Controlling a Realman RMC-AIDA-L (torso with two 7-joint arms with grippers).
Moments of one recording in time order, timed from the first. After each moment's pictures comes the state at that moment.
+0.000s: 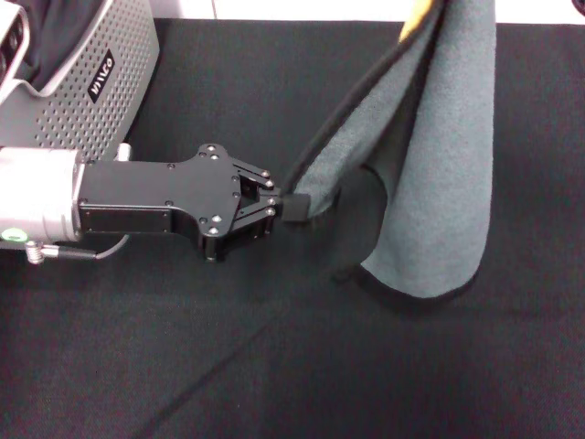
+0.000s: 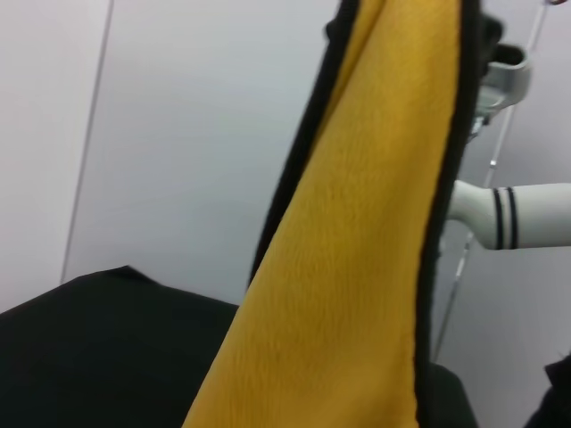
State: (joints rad) left arm -0.40 -2.09 0.99 0.97 1.71 1.79 -1.54; right arm 0.46 2.01 -1.35 -0.88 -0.75 -1.61 1.17
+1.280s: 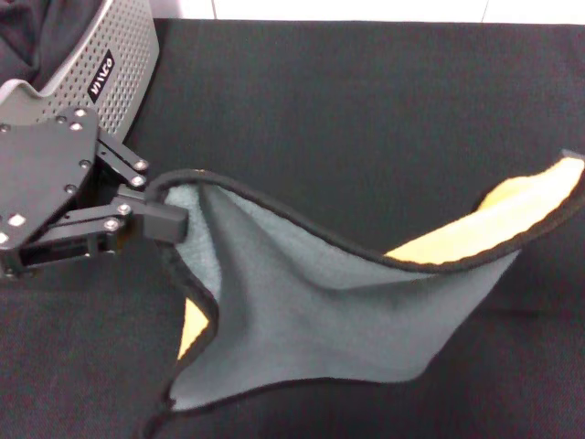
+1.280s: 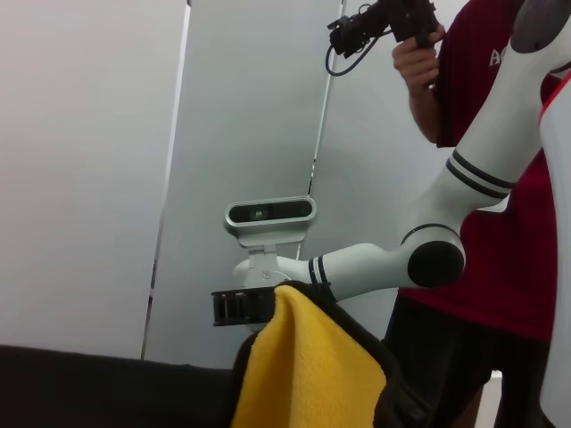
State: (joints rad) left arm -0.37 -1.80 1.14 1.16 1.31 2.04 -1.75; right arm 0.29 1.94 -1.34 -0.76 -0.98 -1.91 1.35
